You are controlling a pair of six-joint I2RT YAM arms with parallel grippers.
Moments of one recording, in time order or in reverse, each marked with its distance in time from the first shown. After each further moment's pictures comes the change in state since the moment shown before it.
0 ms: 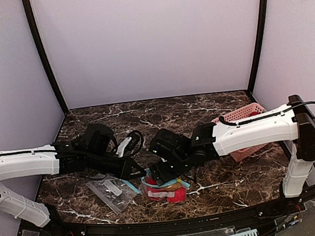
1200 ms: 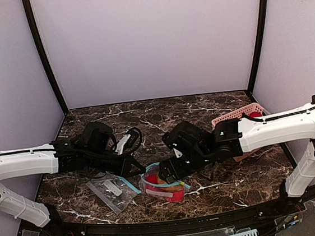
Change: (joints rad) left arm 0.004 -0.004 0.010 -0.004 -0.029 0.001; right arm -0.016 -0.170 -0.156 0.050 -0.057 0.049
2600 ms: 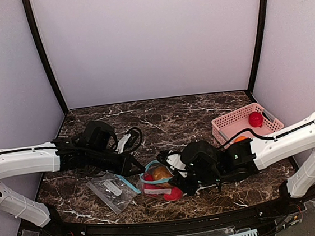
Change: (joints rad) left arm 0.011 0.022 0.023 -0.026 -0.001 0.009; right arm 0.101 -0.153 -0.282 0.338 0.088 -0.554
